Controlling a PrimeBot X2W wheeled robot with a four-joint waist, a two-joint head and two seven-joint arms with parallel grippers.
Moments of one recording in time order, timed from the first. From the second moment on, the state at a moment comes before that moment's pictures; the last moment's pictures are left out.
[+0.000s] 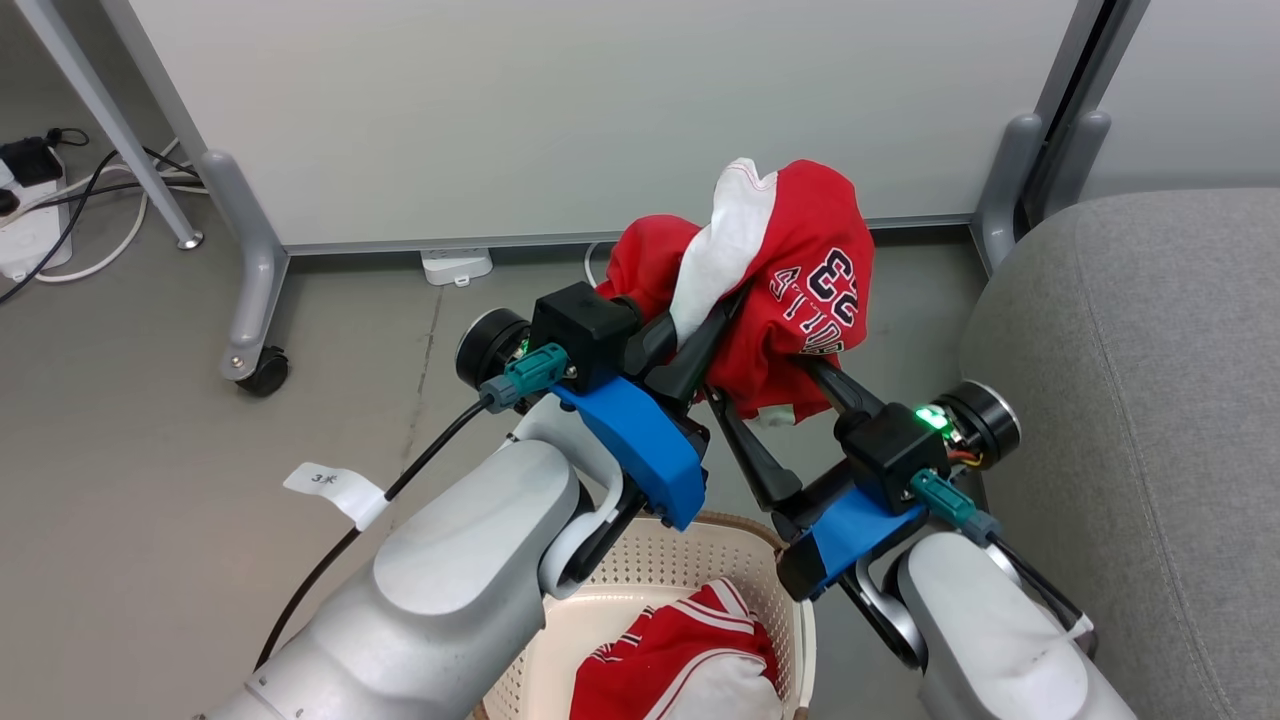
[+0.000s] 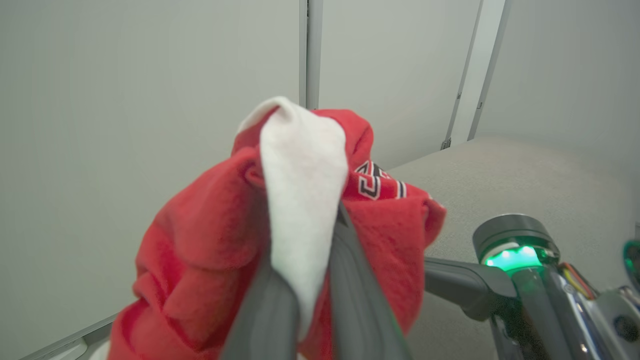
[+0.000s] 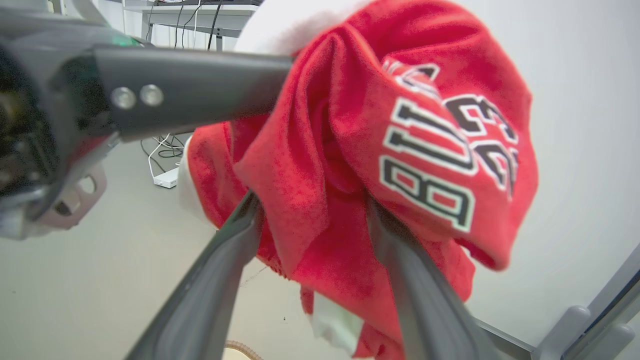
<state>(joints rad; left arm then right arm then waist) -0.78 0.14 -0.96 0.51 -0.77 -0.06 -0.21 -0.46 -0.05 0.40 0.43 0.02 0.13 -0.26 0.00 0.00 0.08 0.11</state>
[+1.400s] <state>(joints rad) -0.79 0.14 -0.98 0.55 -0.78 -0.06 -0.22 -0.51 -0.05 0.45 0.46 0.11 0.13 -0.26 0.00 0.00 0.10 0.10</state>
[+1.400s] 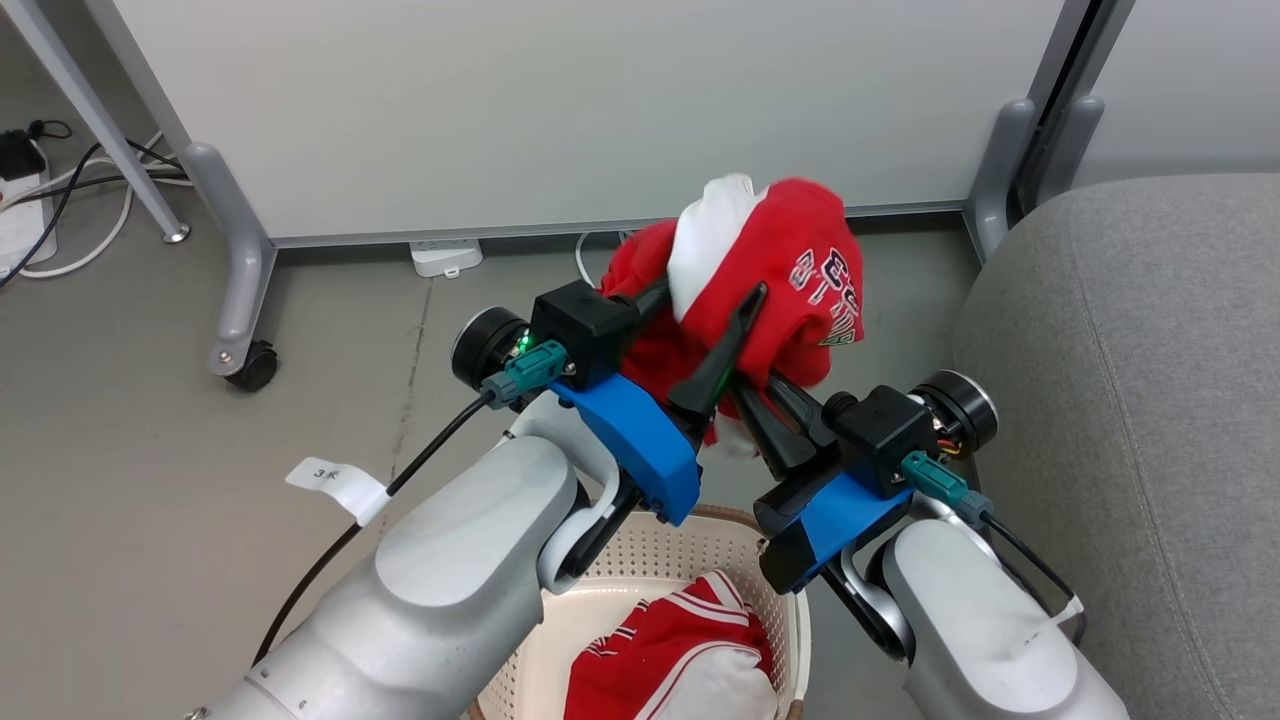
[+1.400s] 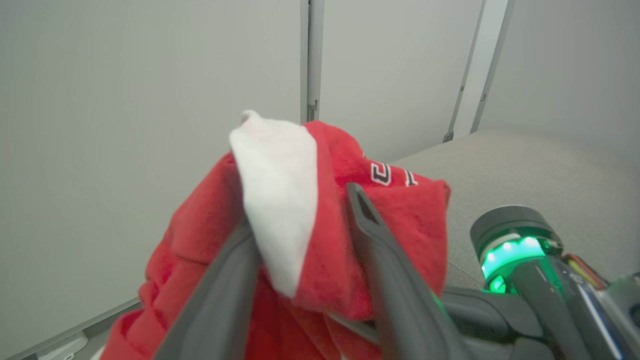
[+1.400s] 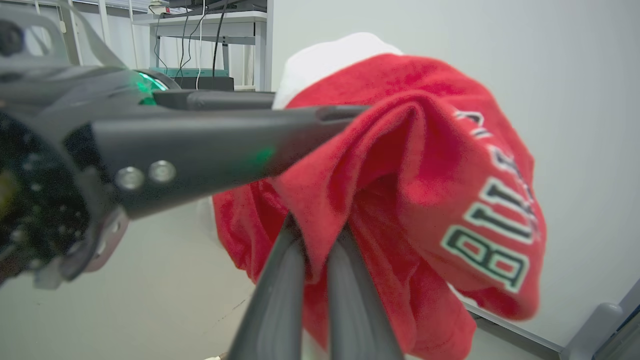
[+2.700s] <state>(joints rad) -0.78 0.13 -1.02 0.51 -0.71 -0.05 -0.26 -0.34 -0.06 0.25 0.30 0.09 0.13 -0.26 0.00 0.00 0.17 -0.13</state>
